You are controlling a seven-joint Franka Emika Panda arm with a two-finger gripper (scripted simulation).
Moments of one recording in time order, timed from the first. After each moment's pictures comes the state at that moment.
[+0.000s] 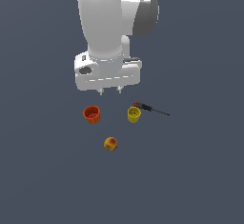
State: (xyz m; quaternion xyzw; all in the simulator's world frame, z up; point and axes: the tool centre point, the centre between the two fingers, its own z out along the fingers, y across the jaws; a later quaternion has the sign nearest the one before) arm -0.005 -0.042 0.279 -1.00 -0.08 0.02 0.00
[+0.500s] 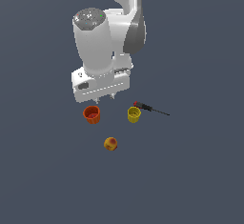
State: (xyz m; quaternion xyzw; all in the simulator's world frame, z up) arm -0.016 -0.069 0.226 -0.98 -0.18 0.02 0.00
